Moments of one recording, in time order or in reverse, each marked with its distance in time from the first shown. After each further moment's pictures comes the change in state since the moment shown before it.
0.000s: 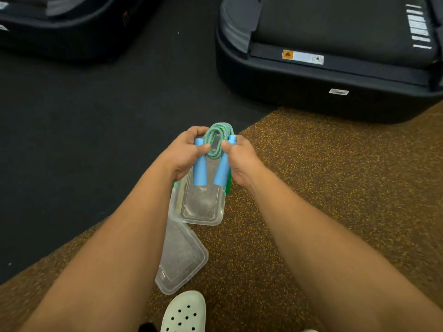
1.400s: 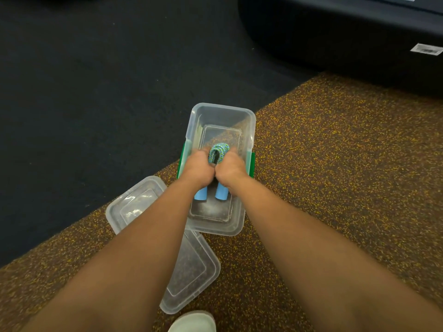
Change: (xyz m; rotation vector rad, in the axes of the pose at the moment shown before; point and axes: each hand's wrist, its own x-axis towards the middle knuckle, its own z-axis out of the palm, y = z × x) left_hand 0.079 -0.151 -0.014 0.699 0.166 -0.249; right_hand 0.103 0.121 0.044 -0.845 0.028 0.161
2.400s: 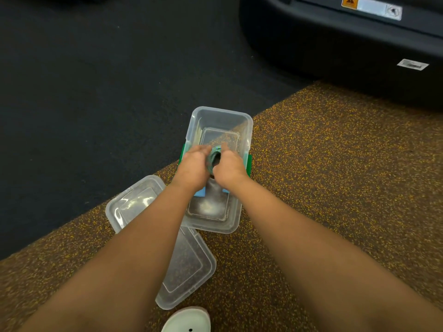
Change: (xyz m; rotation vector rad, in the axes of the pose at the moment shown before) left_hand -0.012 -0.008 -0.009 0.124 0.147 0.257; right_hand -0.016 -0.006 -0.014 -0.195 -0.040 -0.195
